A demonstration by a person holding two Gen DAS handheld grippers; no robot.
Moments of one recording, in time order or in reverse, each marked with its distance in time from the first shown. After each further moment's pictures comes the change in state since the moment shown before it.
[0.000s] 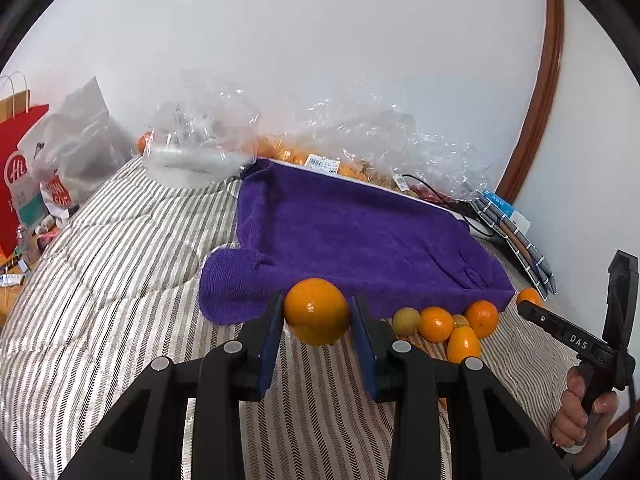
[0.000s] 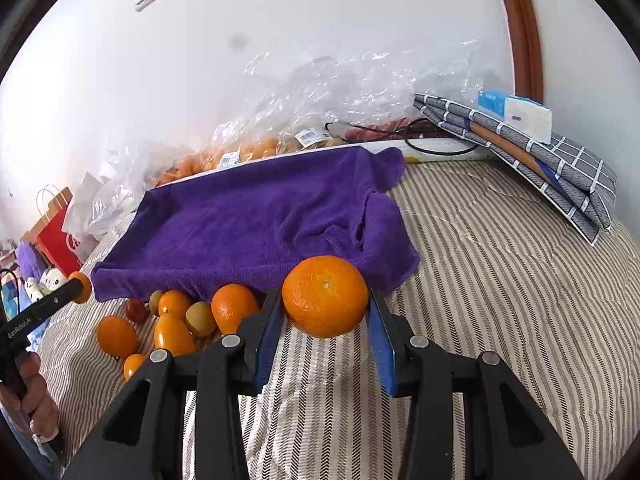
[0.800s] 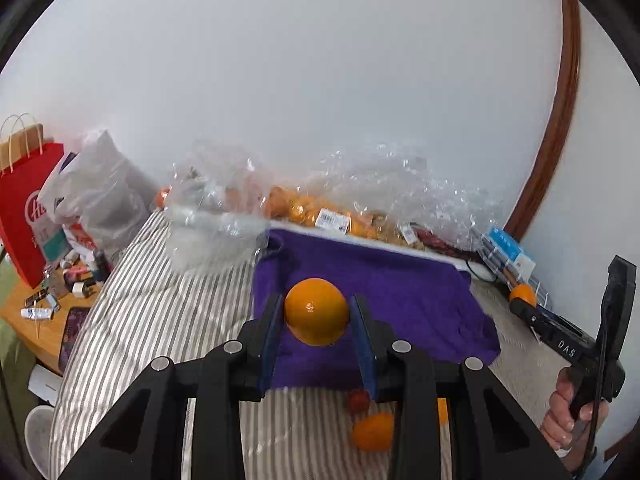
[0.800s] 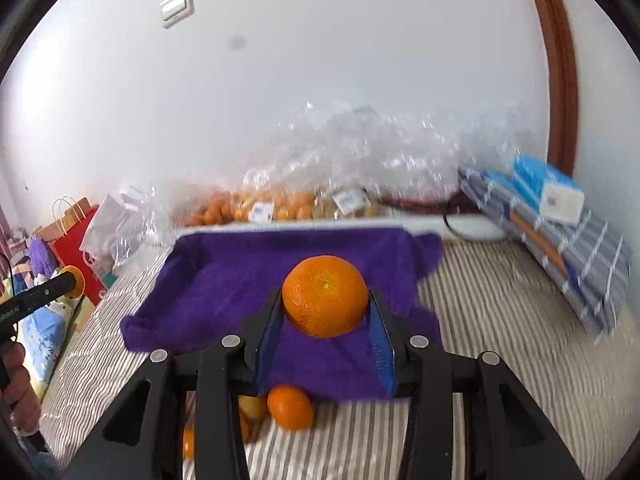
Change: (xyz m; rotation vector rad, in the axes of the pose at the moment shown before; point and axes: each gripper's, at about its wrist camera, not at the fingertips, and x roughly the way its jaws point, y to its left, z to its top) left arm -0.030 -0.016 0.086 -0.007 -0.033 0.080; right arm -0.009 0.042 0.083 -0.092 -0.071 0.055
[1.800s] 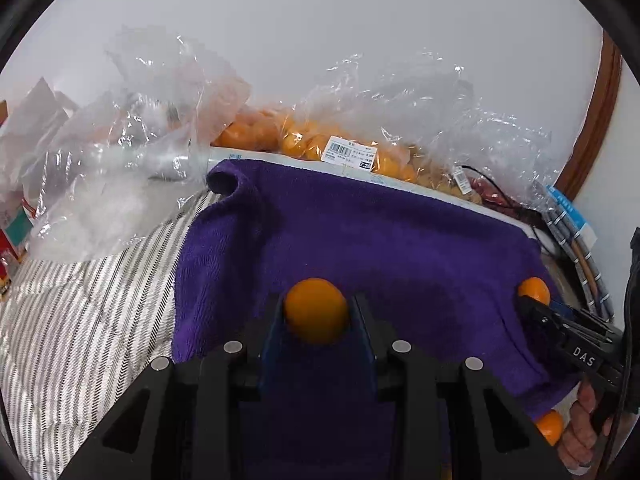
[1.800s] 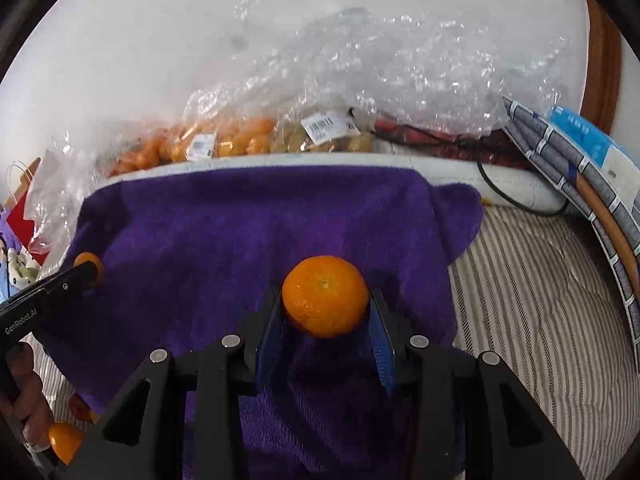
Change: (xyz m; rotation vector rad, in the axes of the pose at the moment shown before) left arm 0.162 -0.013 -0.025 0.014 0.179 0.066; right arm 0.139 -0.022 -0.010 -0.017 0.240 -0.080
